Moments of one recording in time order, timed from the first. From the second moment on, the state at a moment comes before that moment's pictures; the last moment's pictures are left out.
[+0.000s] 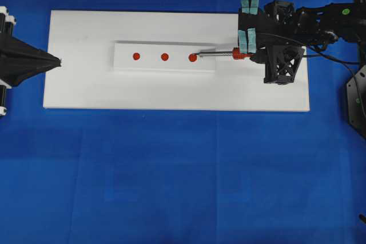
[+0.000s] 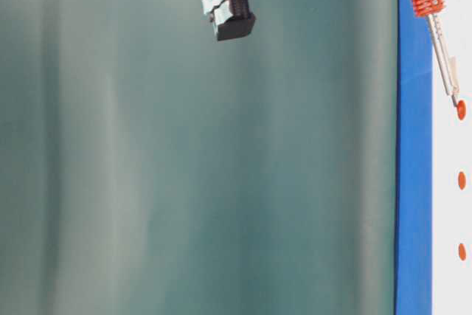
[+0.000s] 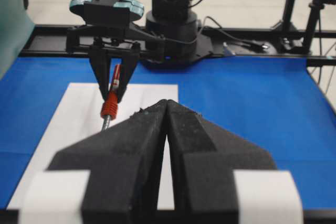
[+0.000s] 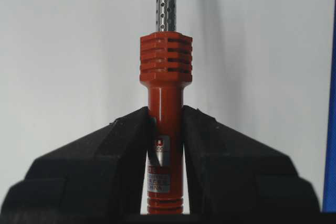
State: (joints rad) left arm 0.00 -0.98 1.24 0.00 -0.38 0.00; right arm -0.32 -0.19 0.80 0.11 0.48 -0.21
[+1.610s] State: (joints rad) left arm 0.00 -0.98 1.24 0.00 -0.38 0.00; right arm -0.31 -0.19 0.80 0.11 0.48 -0.21
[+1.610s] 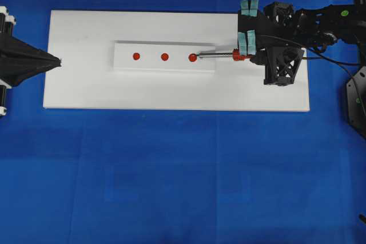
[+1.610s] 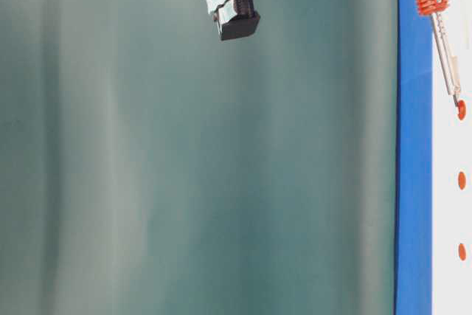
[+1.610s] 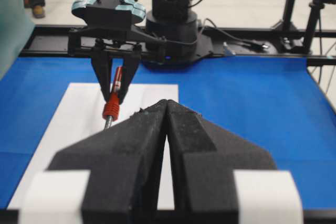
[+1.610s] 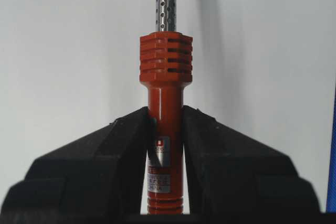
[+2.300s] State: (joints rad) left arm 0.00 -0.98 1.24 0.00 -0.38 0.00; right arm -0.31 -0.37 0.59 0.06 0.75 -0.21
